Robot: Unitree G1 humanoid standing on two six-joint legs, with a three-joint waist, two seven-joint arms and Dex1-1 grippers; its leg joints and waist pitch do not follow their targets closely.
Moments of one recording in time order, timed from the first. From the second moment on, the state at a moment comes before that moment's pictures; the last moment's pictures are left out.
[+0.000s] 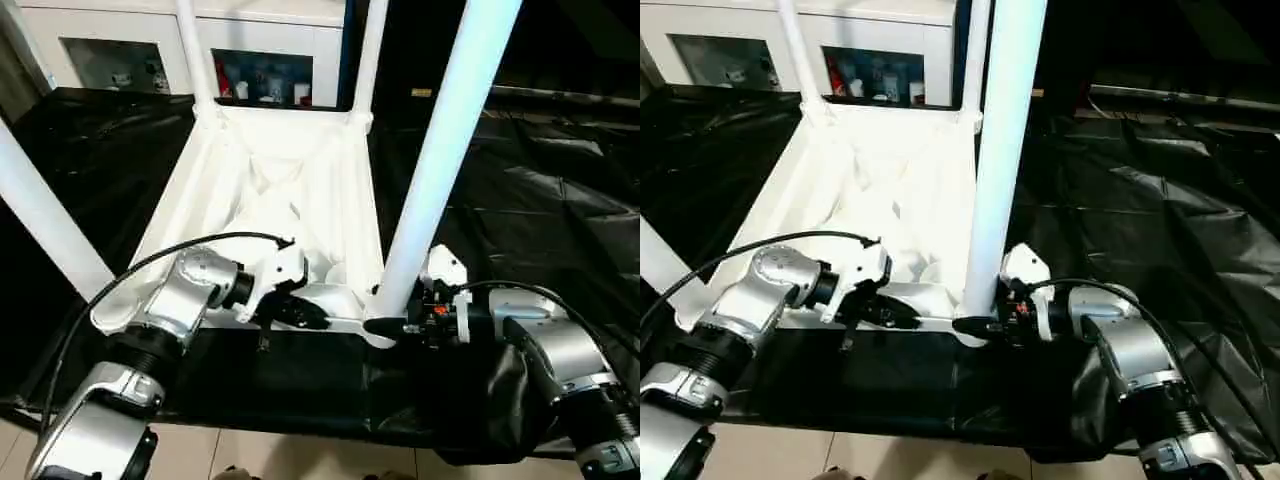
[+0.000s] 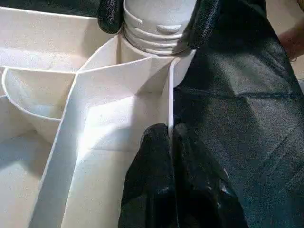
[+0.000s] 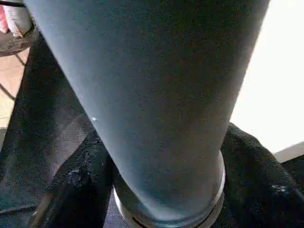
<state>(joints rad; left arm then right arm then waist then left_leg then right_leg) -0.61 0.34 -0.29 0.61 0.02 0.07 -1.39 -0.35 -0.44 0.19 0.29 0.20 0.26 1.17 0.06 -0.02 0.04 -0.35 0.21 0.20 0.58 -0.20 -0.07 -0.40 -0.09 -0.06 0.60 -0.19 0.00</state>
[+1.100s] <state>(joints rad) -0.72 0.09 -0.25 0.81 0.13 0.11 -0.88 -0.41 -0.19 0.01 0.48 0.07 0.19 0.50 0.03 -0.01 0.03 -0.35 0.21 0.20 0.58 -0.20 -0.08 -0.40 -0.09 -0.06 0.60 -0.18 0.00</state>
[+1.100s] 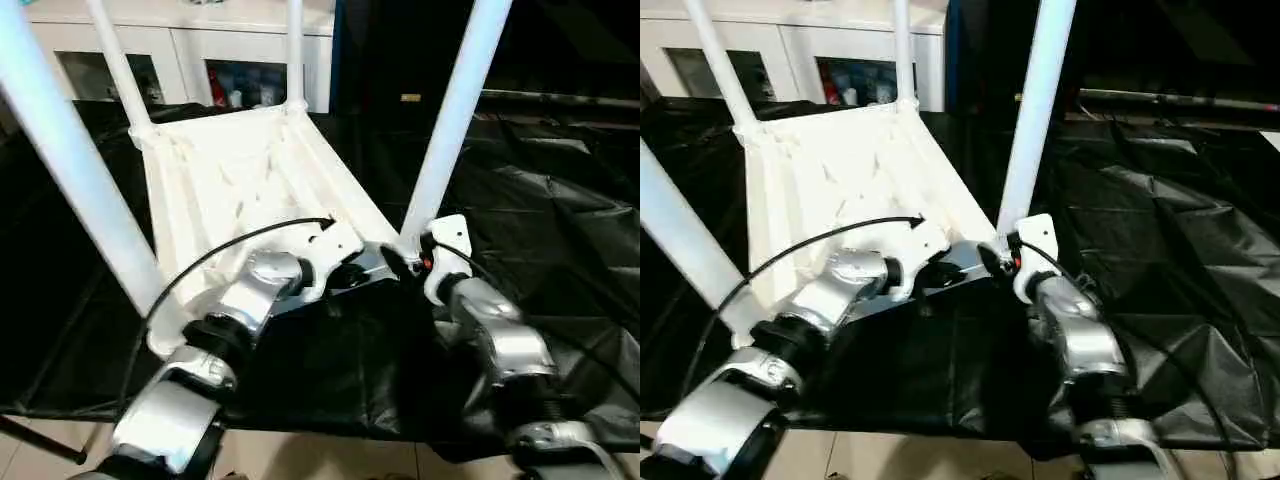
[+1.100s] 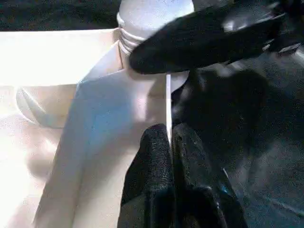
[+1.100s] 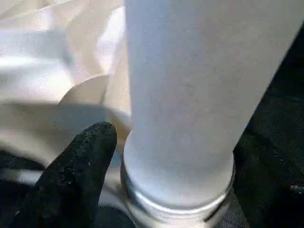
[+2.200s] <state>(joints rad) -0.62 0.34 -0.27 0.64 0.02 0.07 -1.39 -0.35 -0.44 0.20 0.29 0.17 0.22 1.14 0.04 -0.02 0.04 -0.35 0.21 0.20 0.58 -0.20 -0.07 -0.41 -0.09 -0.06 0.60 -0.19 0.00</state>
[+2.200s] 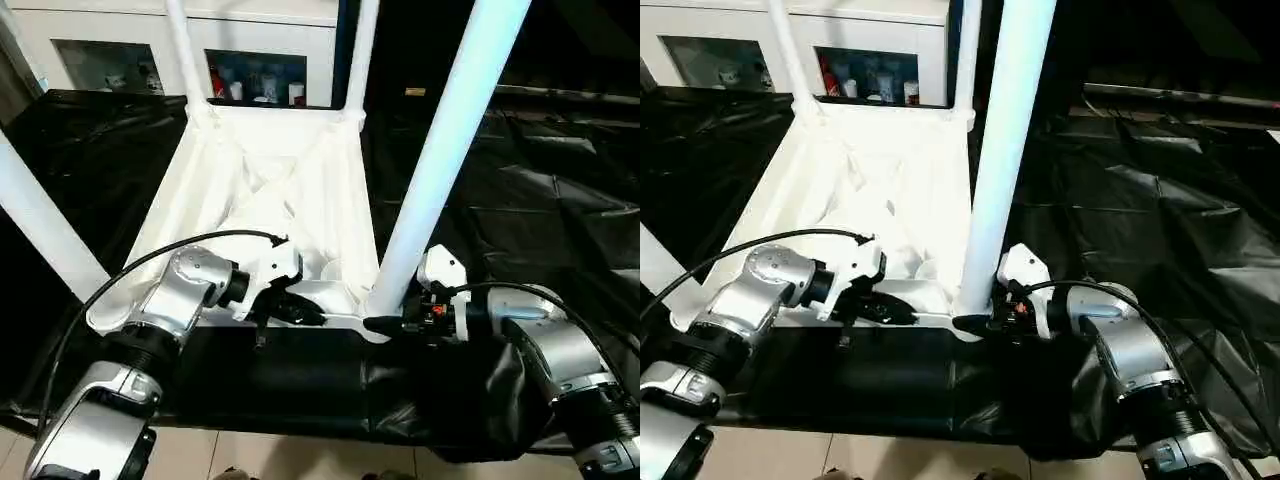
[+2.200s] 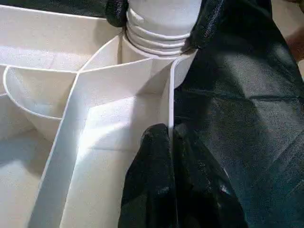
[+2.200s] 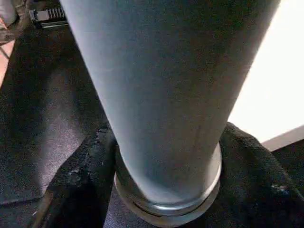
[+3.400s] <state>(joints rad) -0.71 0.11 -0.24 0.80 0.11 0.09 -0.96 -0.39 -0.22 0.04 0.43 0.07 0.21 0.58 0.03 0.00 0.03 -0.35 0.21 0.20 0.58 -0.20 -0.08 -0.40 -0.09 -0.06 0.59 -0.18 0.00</state>
